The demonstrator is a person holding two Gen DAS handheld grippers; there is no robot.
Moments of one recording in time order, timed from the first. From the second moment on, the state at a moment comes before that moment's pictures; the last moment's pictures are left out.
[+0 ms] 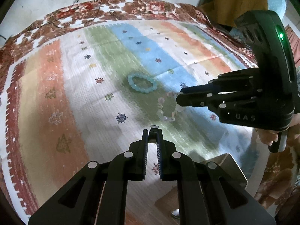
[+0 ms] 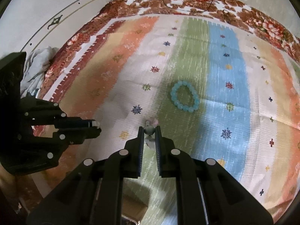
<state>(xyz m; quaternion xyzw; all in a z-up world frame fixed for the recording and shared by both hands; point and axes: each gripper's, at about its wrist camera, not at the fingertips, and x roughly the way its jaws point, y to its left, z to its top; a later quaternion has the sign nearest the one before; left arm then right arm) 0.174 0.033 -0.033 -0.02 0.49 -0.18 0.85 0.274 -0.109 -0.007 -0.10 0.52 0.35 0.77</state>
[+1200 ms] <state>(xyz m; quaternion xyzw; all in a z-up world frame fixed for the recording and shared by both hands) 0.072 0.005 -0.019 -0.05 0.45 -0.19 0.87 0.157 -0.154 0.066 -0.06 0.43 0.43 0.79</state>
